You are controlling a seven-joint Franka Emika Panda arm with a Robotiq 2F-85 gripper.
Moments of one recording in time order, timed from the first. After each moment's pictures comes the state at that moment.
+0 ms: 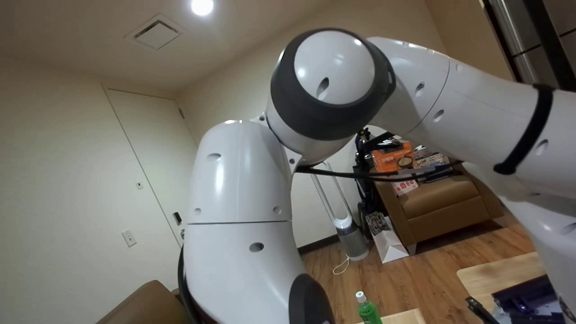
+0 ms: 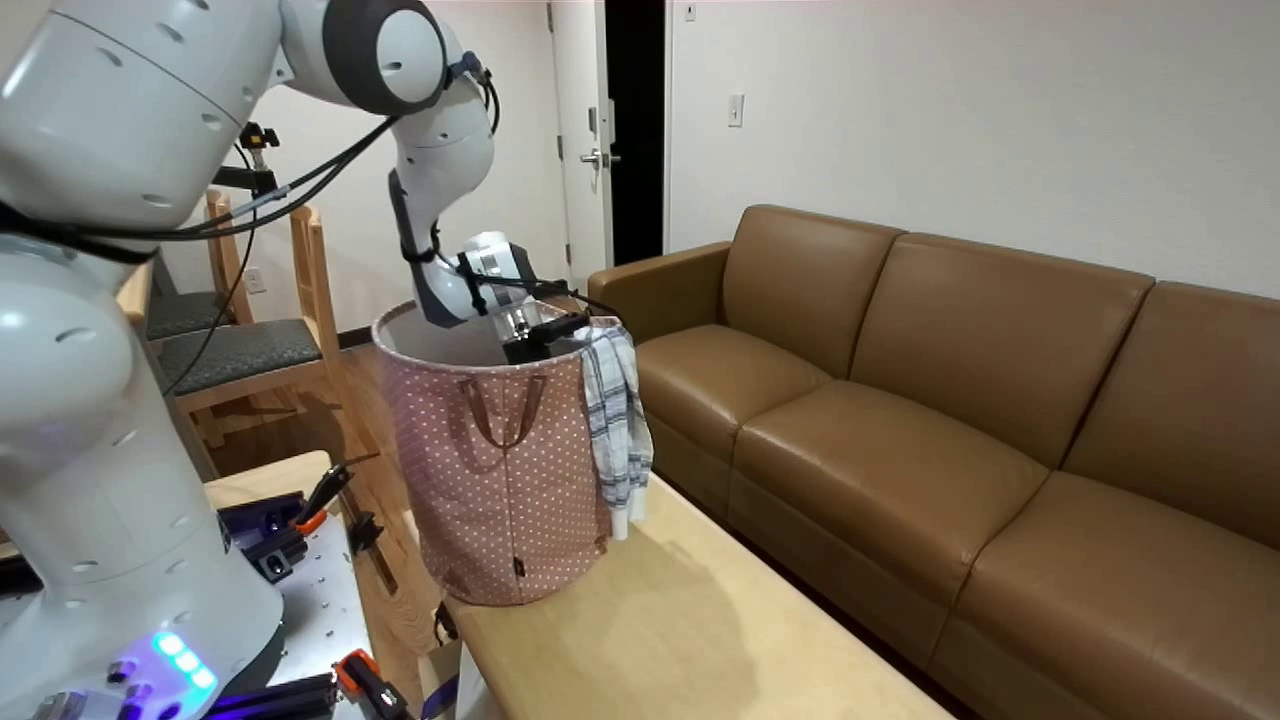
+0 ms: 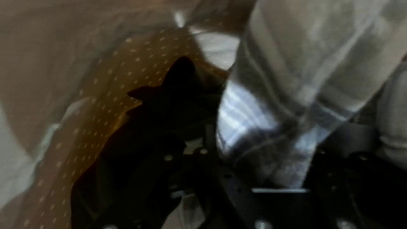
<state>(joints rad) 0.29 0.74 0.30 -1.97 -0.92 2.28 -0.89</state>
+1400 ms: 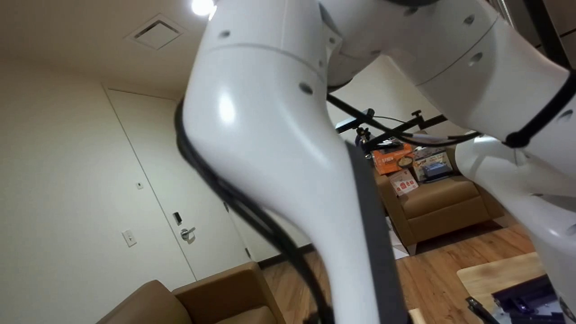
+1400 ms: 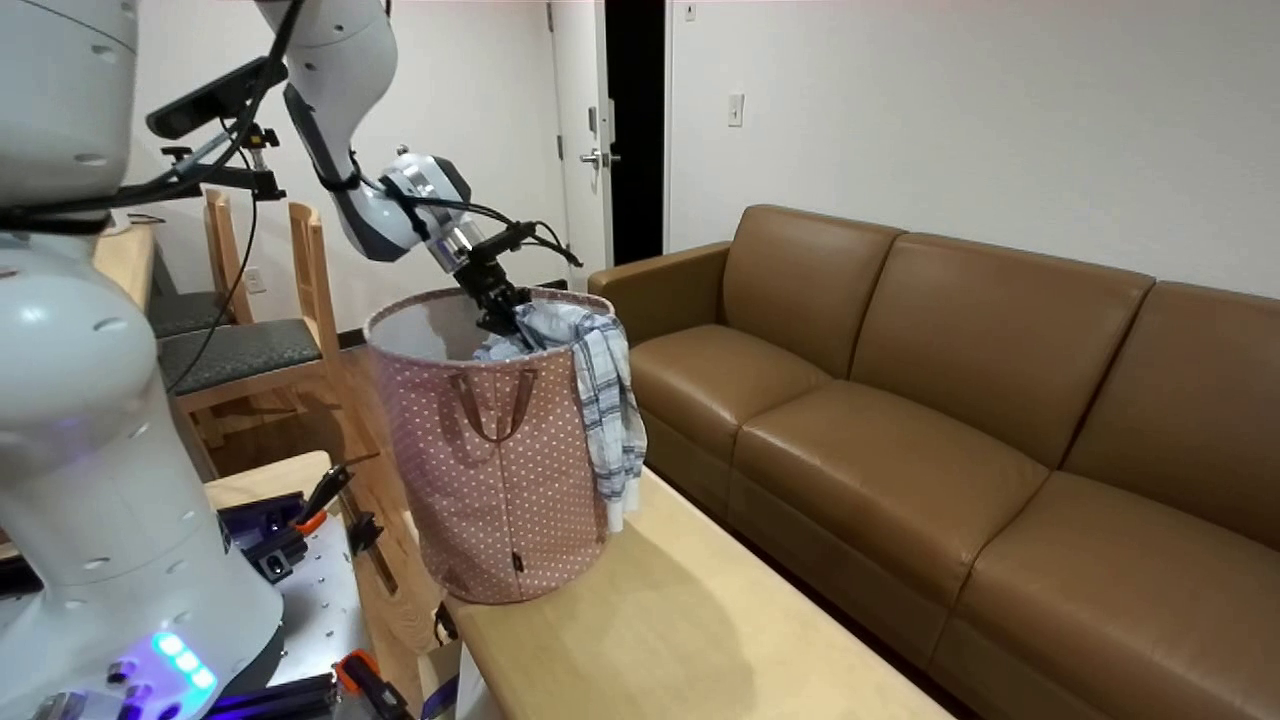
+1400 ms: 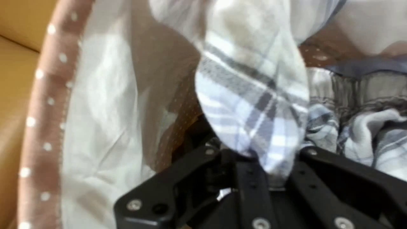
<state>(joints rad) 0.43 0.39 0.34 -2.13 -0.99 2.21 -0.59</state>
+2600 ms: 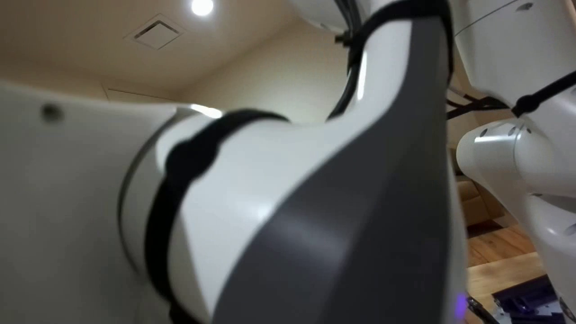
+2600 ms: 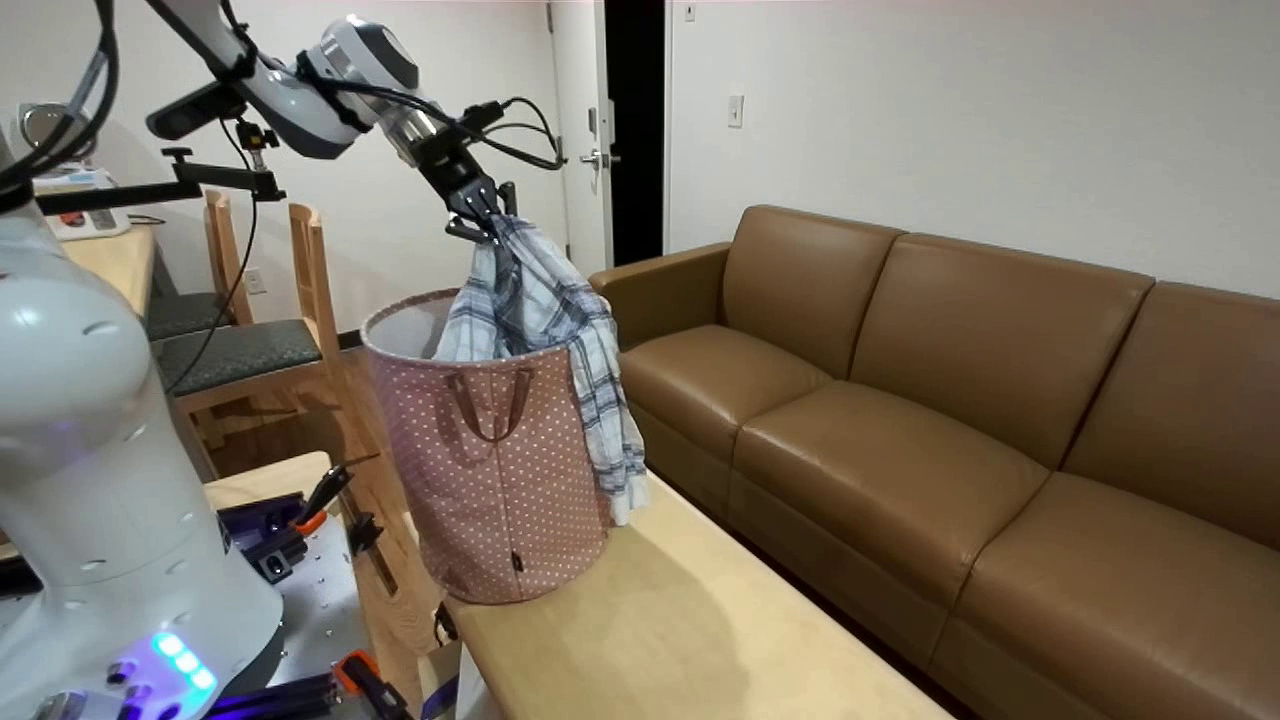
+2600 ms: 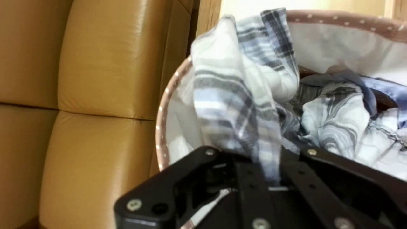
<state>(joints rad) 0.39 -0.09 0.35 -2.28 -0.72 2.17 -0.50</state>
